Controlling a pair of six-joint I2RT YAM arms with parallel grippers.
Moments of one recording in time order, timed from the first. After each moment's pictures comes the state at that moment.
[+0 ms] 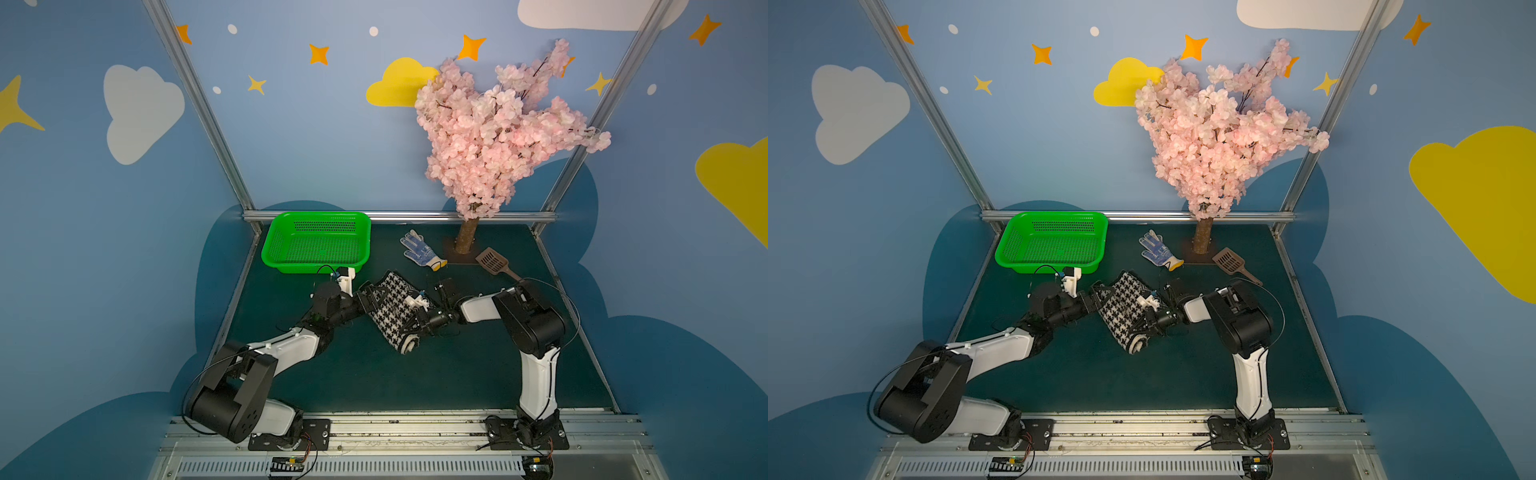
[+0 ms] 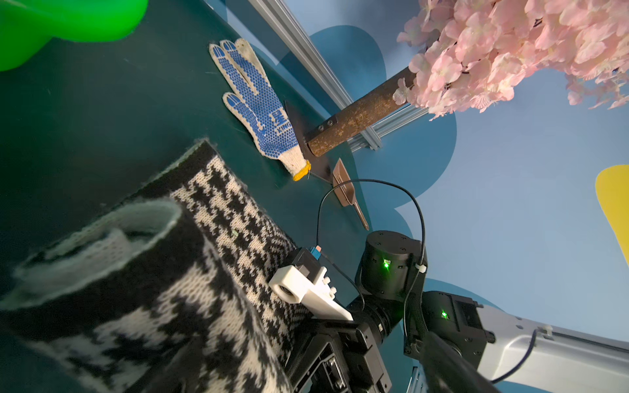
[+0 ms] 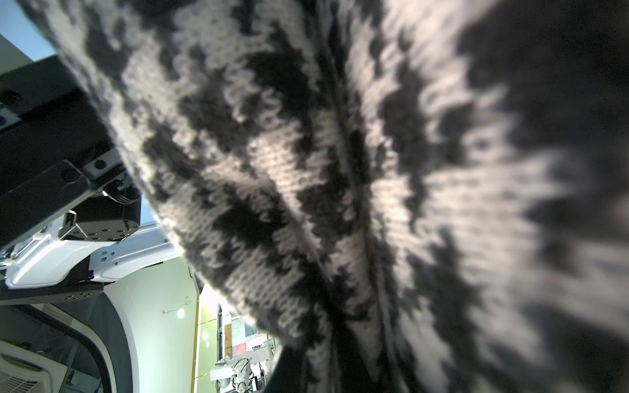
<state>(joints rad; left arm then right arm) -0.38 1.44 0.54 0.58 0.43 -0.88 0.54 2.05 0.98 0.04 -1.18 0.59</state>
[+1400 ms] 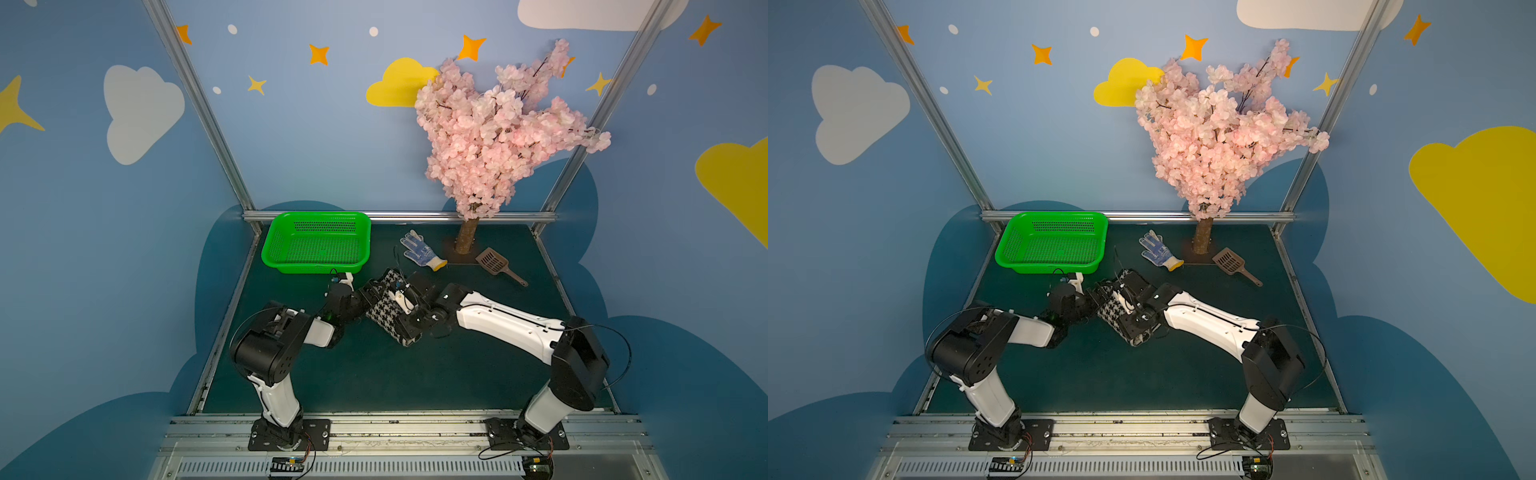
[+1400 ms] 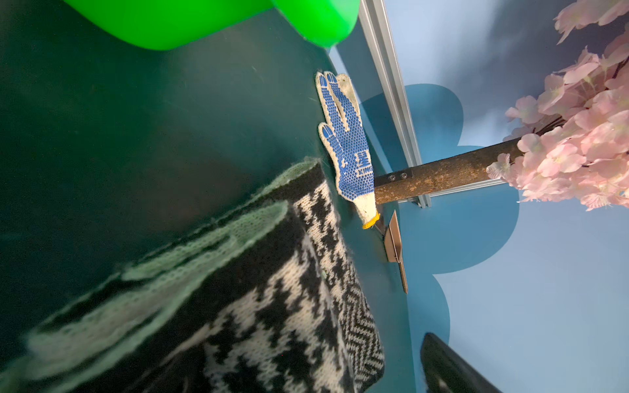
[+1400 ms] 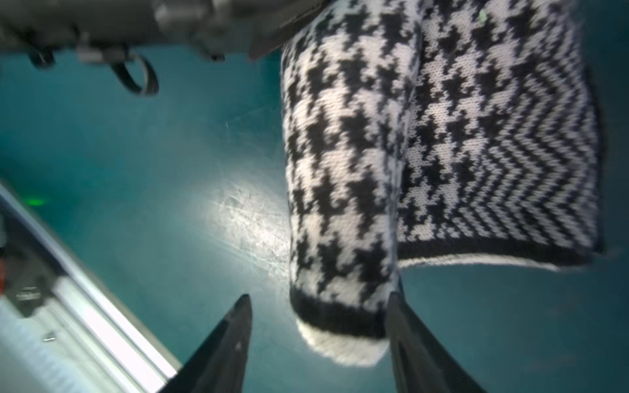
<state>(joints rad) -0.39 1.77 0.59 0.75 0.24 -1.07 0.99 1.66 1.29 -0.75 0.03 0.19</state>
